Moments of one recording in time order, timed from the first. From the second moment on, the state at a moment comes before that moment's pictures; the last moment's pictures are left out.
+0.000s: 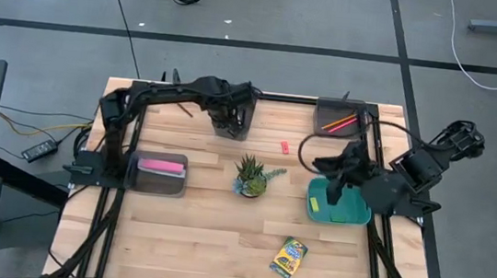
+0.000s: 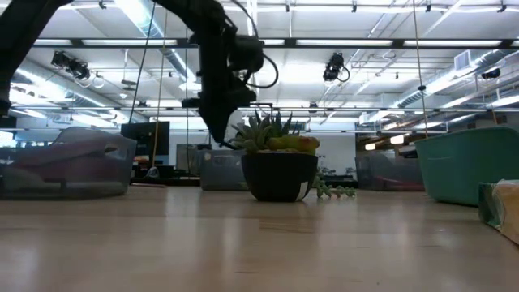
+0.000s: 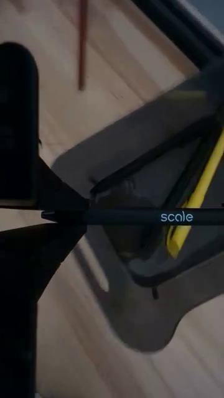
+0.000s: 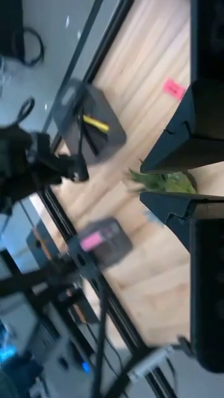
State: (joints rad) left arm 0.41 1.92 1.61 -1.04 -0.19 -0.44; right arm 0.60 1.13 1.37 -1.01 0.87 0.96
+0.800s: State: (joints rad) left arm 0.65 1.79 1.58 -1.02 -0.08 -0.18; right arm 0.20 1.13 1.37 -1.05 0.77 1.06
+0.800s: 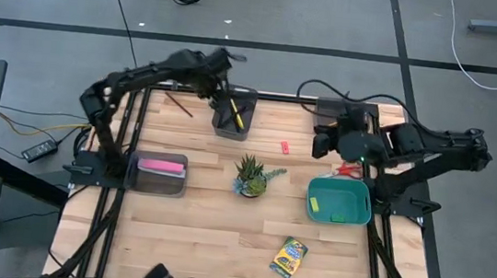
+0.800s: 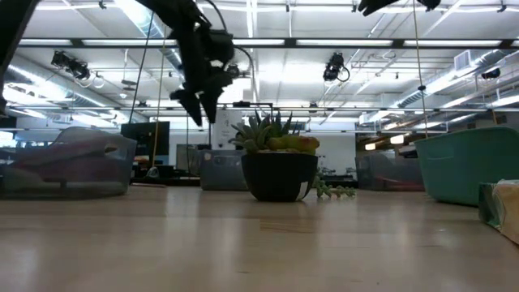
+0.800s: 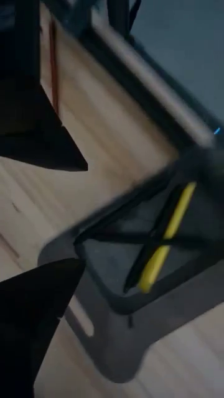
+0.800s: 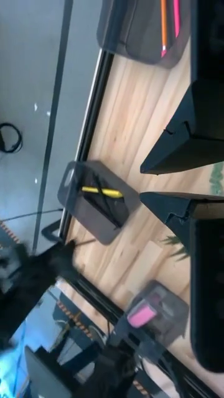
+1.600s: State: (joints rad) left arm 0.89 1.72 1.25 -1.08 -0.07 -0.84; right arm -0.10 1.14 1.37 -1.02 0.31 0.58
